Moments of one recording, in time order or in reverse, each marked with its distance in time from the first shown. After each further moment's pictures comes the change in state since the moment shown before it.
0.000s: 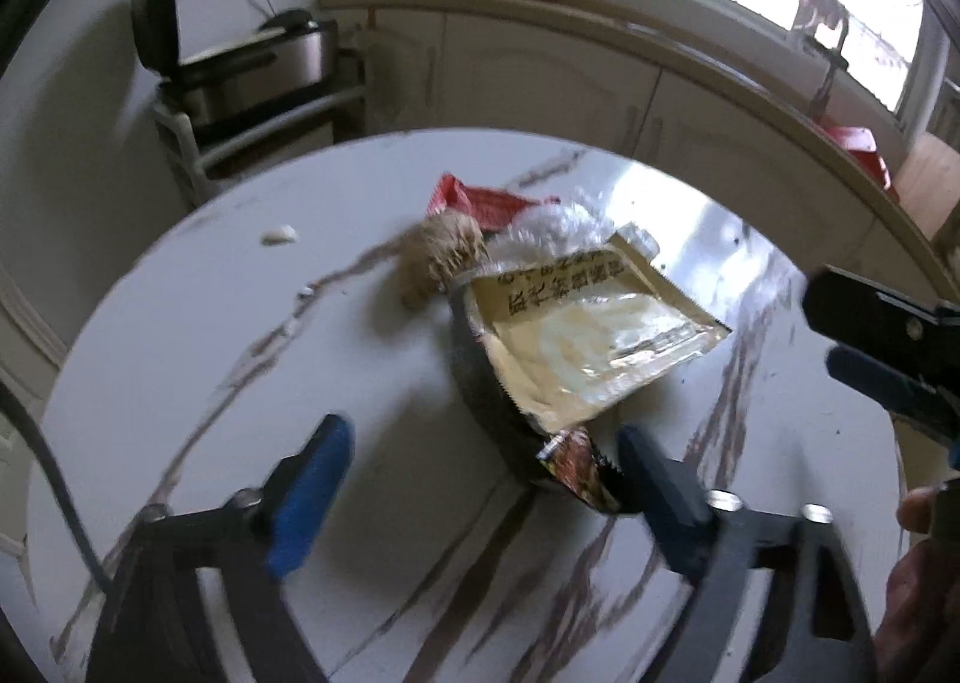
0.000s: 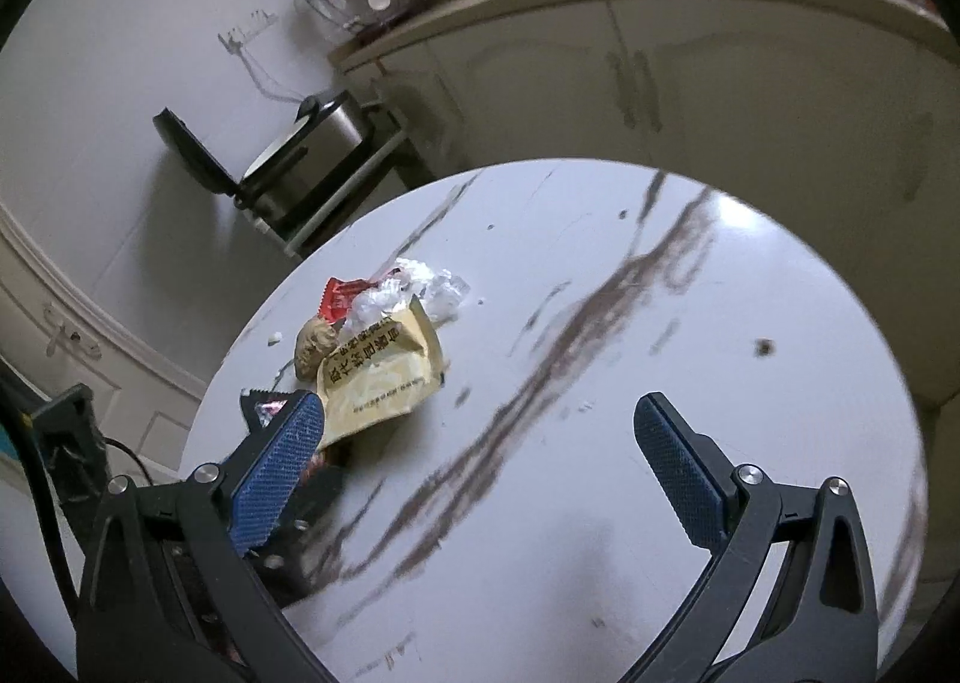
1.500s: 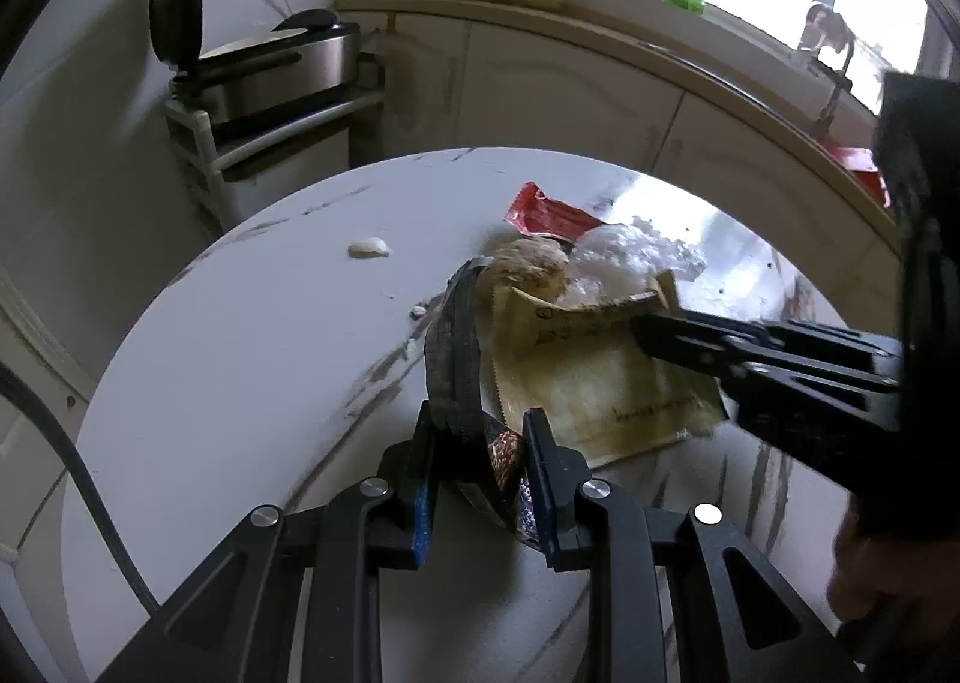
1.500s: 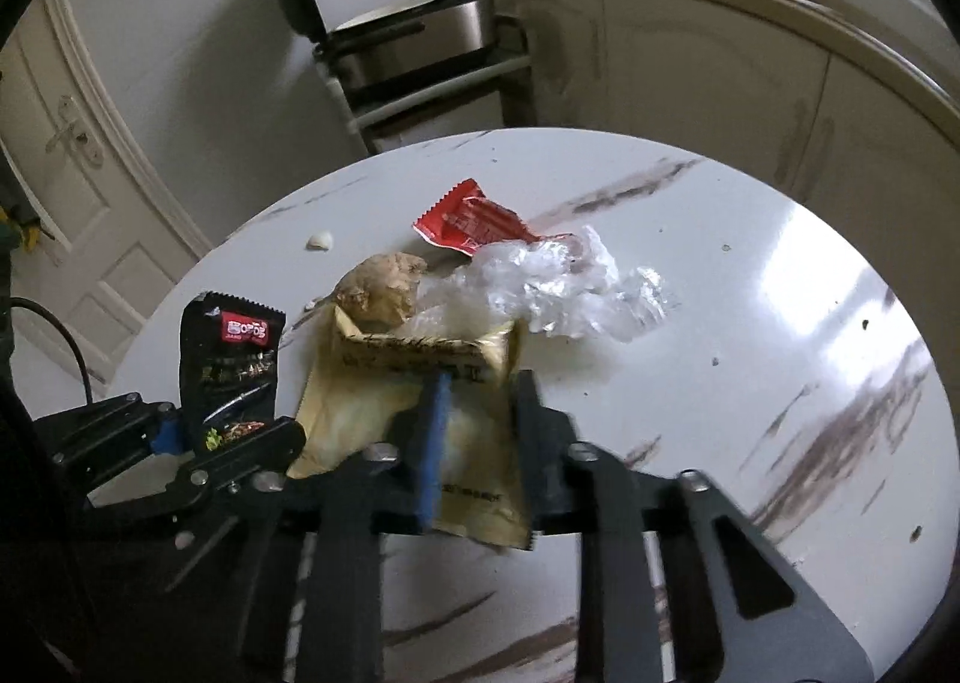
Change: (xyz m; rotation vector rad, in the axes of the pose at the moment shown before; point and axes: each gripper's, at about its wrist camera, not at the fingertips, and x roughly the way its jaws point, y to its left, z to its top) left arm 0.021 0.063 0.007 -0.026 -0.033 -0.035; right arm 0.094 0.095 -0.006 -0.428 0.139 -0.007
